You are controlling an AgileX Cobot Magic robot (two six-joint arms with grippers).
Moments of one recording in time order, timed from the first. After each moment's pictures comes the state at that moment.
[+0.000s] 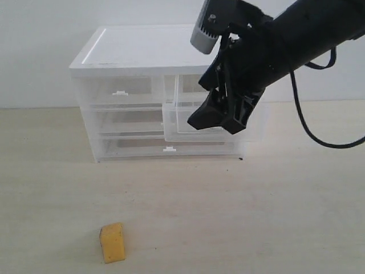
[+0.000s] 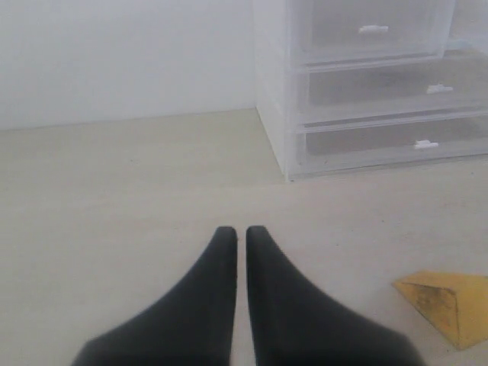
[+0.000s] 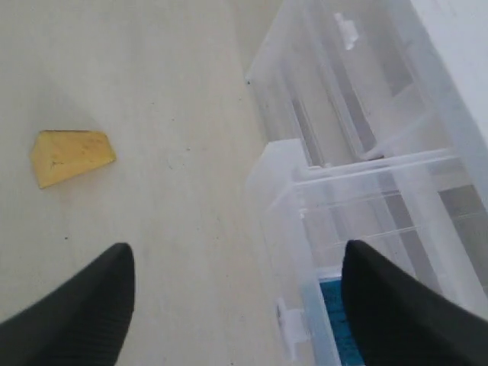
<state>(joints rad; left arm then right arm) -0.12 0.00 0.00 0.07 0.29 -0.04 0.44 1.58 -1.31 0.66 0.78 -1.36</state>
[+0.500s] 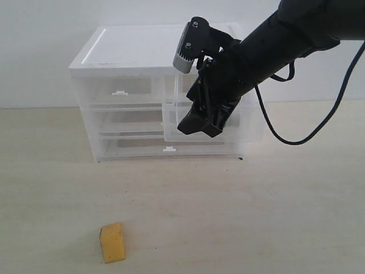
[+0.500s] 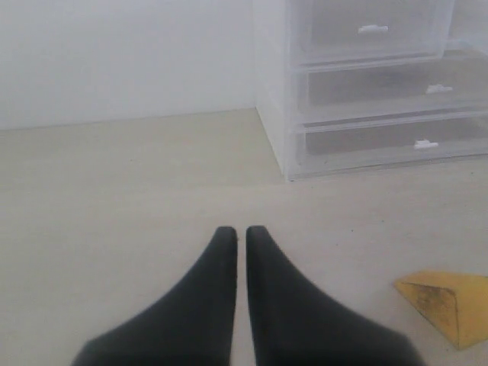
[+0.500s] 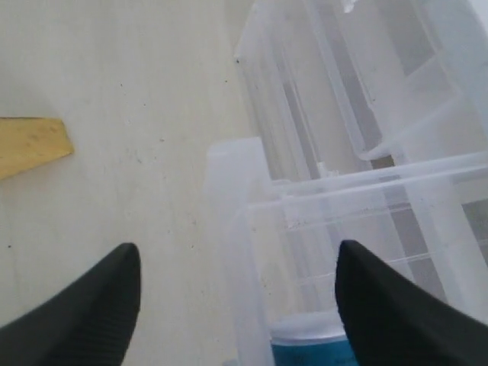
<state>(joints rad) -0.12 0.00 0.00 0.07 0.29 -0.04 0.44 1.79 -1.44 0.67 0.76 -1.40</state>
